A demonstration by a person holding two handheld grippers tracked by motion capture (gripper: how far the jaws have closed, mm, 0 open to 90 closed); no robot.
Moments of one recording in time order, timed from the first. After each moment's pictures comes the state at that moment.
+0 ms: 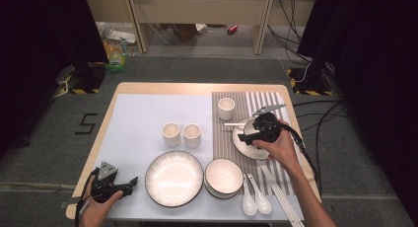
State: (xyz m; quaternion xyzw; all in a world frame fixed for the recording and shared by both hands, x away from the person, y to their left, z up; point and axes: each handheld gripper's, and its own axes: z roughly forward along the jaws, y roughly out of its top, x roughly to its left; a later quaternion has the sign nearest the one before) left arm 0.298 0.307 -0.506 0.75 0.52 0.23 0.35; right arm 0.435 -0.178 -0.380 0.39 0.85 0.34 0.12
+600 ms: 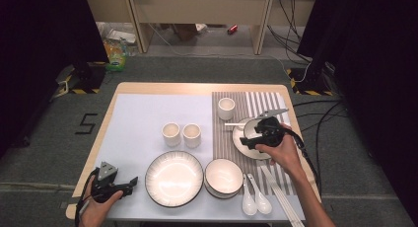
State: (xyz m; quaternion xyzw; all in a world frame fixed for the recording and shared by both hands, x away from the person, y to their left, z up) left arm 0.298 0.307 -0.506 0.75 0.52 0.23 0.35; right arm 0.424 -0.185 -0.385 0.39 0.85 0.34 0.12
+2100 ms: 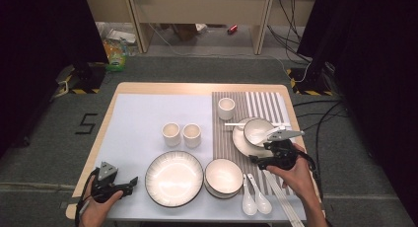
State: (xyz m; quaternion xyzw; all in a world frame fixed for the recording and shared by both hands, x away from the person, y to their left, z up) left arm 0.298 0.307 -0.506 0.75 0.52 0.23 0.35; right arm 0.369 -0.215 -0.404 0.39 0.84 0.36 0.13
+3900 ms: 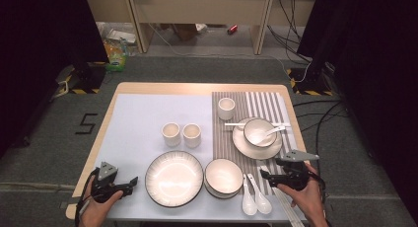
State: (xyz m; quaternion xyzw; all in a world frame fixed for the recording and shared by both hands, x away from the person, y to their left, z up) left arm 0.298 0.307 -0.506 0.75 0.52 0.23 0.34; right arm 0.331 -0.251 -0.446 0.42 0.81 0.38 0.15
